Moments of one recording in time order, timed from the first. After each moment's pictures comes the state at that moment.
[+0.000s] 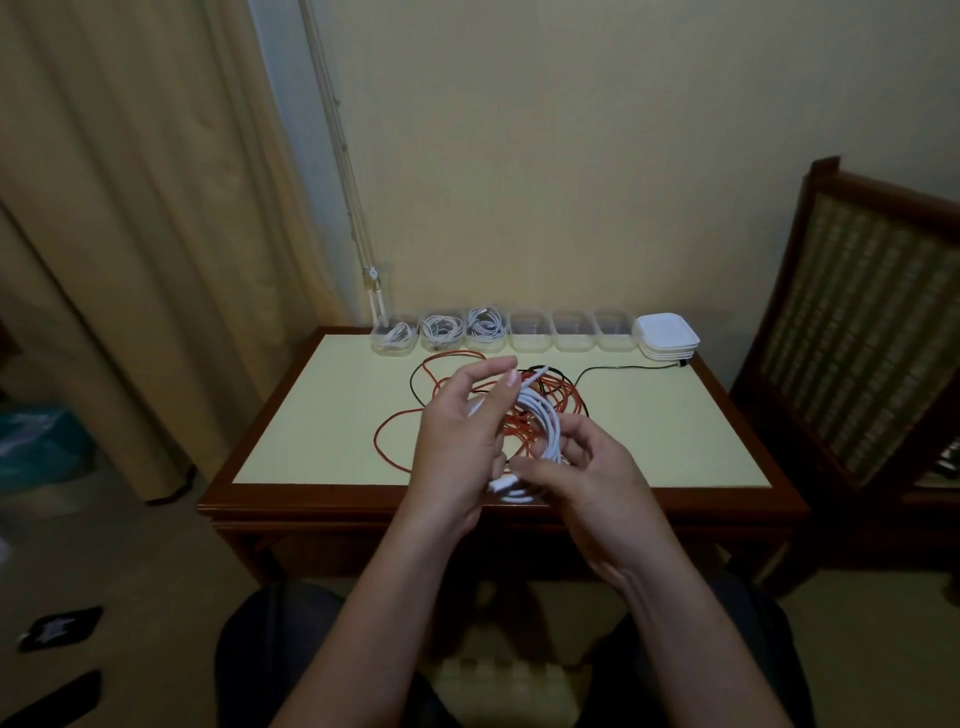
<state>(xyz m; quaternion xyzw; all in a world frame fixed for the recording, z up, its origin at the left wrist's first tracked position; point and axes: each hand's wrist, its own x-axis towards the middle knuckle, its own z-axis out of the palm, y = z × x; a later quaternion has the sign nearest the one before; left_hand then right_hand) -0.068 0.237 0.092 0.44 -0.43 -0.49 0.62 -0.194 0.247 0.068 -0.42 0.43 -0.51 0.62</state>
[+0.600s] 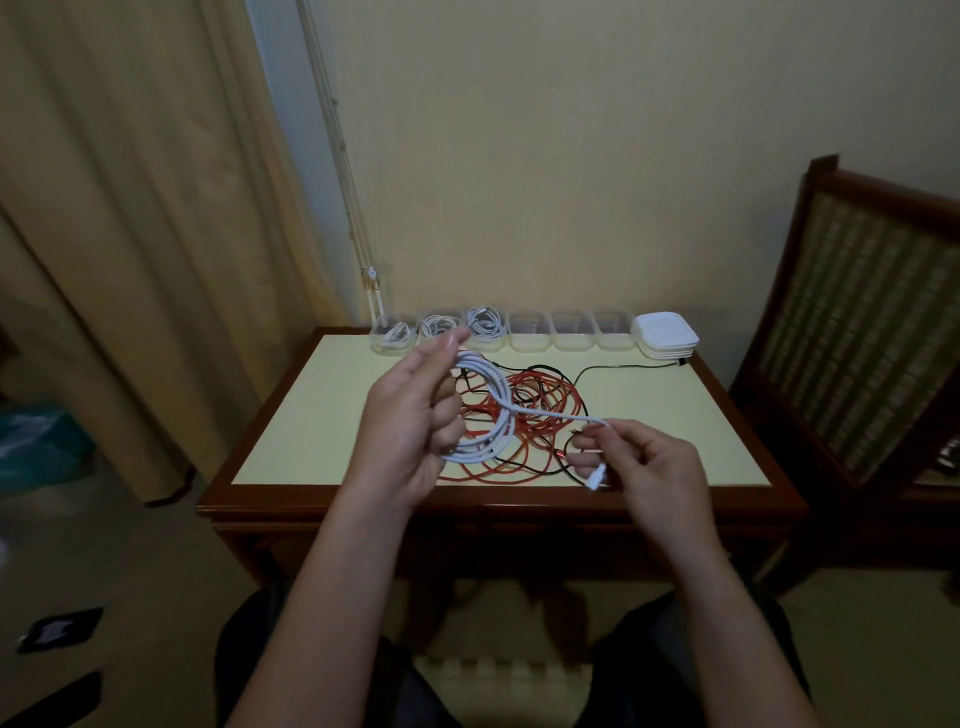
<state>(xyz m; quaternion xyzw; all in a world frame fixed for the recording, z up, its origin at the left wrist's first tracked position) -0.032 0.227 0.108 0.36 -0.36 -0.58 0.64 -0.241 0.224 0.044 -0.53 0.51 -0.52 0.42</state>
